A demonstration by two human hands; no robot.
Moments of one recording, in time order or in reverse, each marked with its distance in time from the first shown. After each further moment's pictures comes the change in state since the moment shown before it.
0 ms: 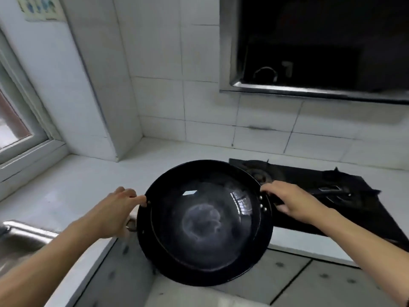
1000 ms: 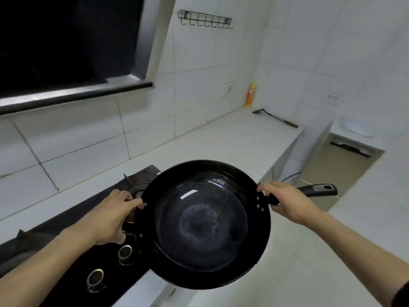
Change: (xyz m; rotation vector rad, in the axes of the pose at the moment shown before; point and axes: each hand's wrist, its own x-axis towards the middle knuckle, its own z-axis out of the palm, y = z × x) left_hand 0.434 0.547 -0.060 -0.059 0.033 1.000; right_hand -0.423 0.265 -0.076 -0.116 0.205 1.131
